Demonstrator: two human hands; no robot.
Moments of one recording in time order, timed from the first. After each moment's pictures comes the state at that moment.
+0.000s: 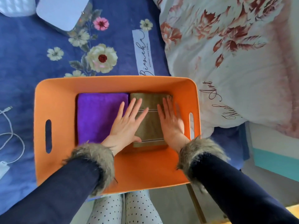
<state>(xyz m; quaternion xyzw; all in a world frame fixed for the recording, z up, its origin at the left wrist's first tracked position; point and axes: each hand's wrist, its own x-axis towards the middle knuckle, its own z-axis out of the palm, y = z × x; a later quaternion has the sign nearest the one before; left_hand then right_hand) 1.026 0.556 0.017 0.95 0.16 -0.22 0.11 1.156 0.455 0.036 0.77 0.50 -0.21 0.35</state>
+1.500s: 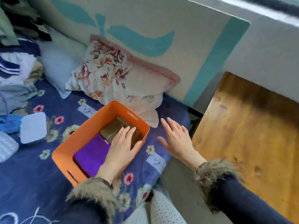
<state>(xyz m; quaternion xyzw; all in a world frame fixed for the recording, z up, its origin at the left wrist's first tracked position) 0.954 0.476 0.245 0.96 -0.02 -0.10 0.25 0.990 0.271 0.264 0.98 0.13 -0.10 -0.07</state>
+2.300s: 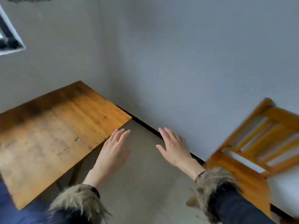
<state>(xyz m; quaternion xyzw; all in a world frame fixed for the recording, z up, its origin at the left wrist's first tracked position) 0.648 0.097 0.344 0.68 -0.71 -0.08 0.17 0.426 0.043 0.349 0.83 -0.55 0.05 -0.09</state>
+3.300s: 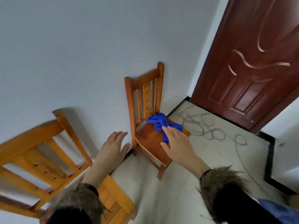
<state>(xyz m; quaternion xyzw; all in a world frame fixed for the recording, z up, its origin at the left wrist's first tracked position) -0.148 0.069 0.349 0.03 -0.97 -0.22 0.03 -0.215 0.294 0.355 0.21 -0.97 0.12 -0.02</state>
